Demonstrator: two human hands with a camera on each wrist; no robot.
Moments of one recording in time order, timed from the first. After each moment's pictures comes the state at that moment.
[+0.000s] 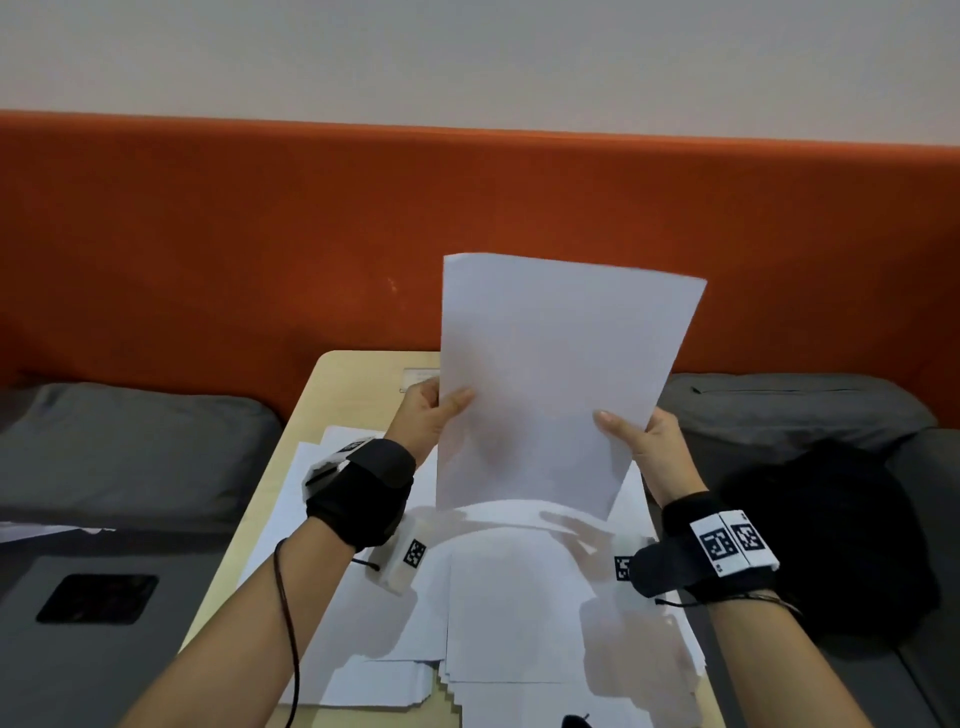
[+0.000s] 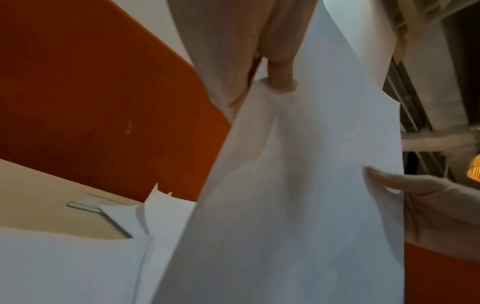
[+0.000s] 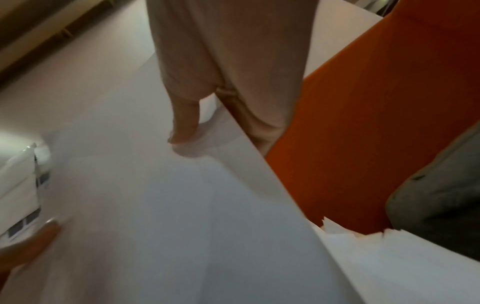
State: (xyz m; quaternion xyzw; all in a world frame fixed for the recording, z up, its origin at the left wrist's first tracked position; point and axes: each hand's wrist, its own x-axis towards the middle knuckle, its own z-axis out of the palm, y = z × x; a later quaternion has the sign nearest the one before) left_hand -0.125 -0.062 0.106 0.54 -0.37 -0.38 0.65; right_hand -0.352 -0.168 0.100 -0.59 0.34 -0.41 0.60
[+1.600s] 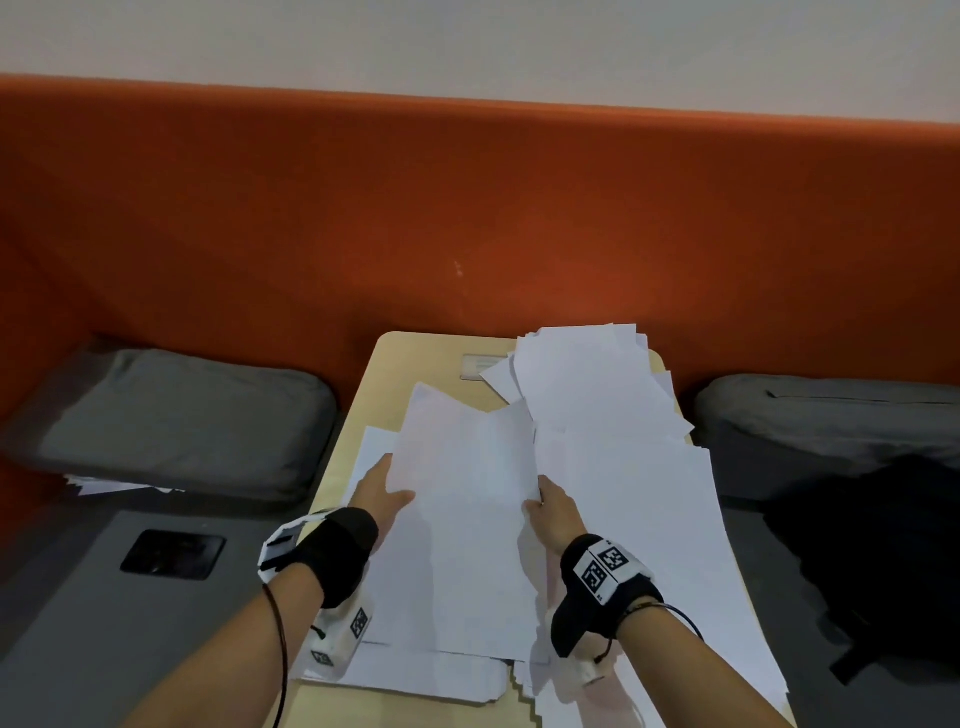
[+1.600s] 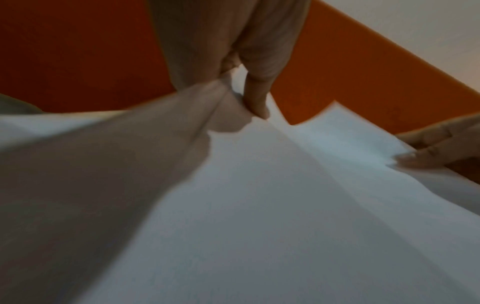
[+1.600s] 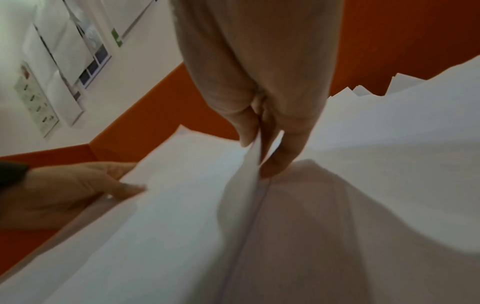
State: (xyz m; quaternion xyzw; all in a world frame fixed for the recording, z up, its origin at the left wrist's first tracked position) left_hand -0.018 0.038 -0.012 0.77 -0.21 -0.37 0.47; right_hand -0.215 -0.088 0.004 -0.73 0.49 -0.04 0.48
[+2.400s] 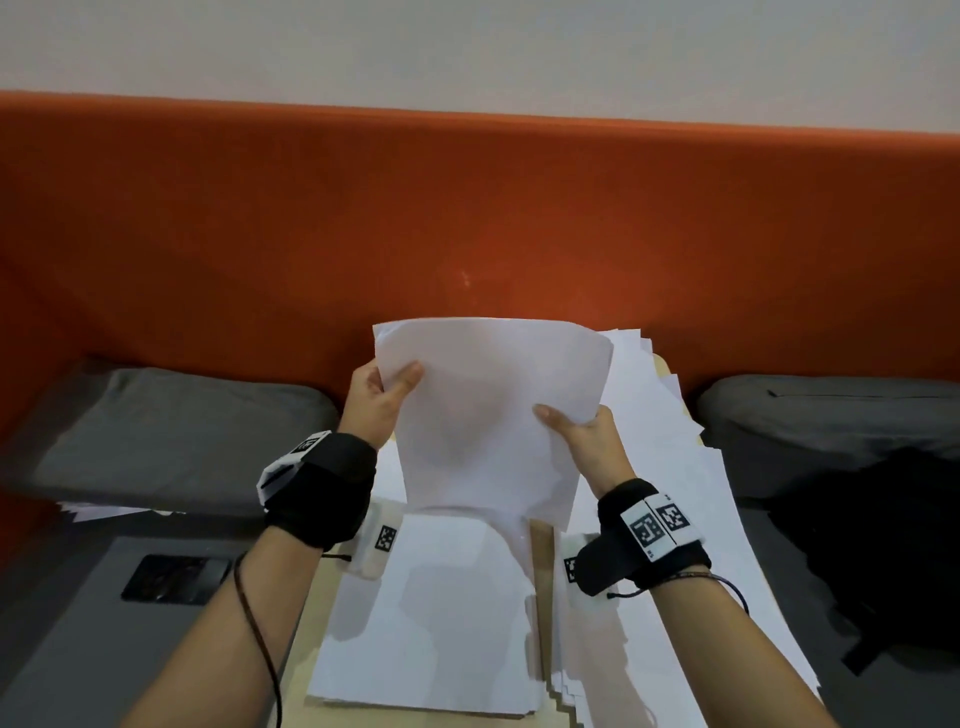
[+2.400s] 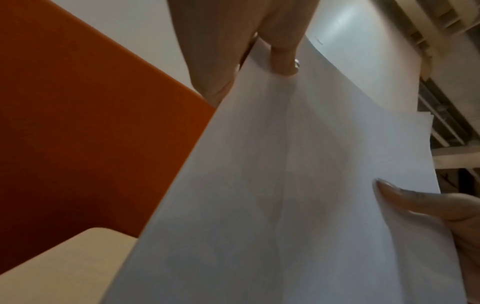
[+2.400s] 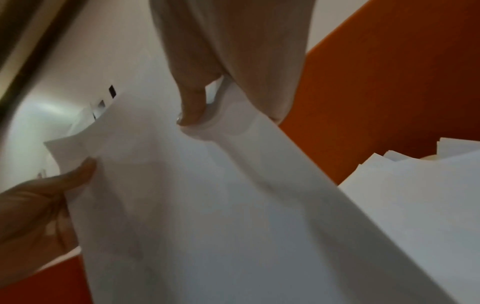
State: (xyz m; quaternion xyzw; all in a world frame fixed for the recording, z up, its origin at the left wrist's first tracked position) left_hand 0.008 0.015 0.128 0.60 -0.34 -0.23 0.68; right_hand -0.192 -0.089 0.115 -0.60 0.37 -0.34 0.62
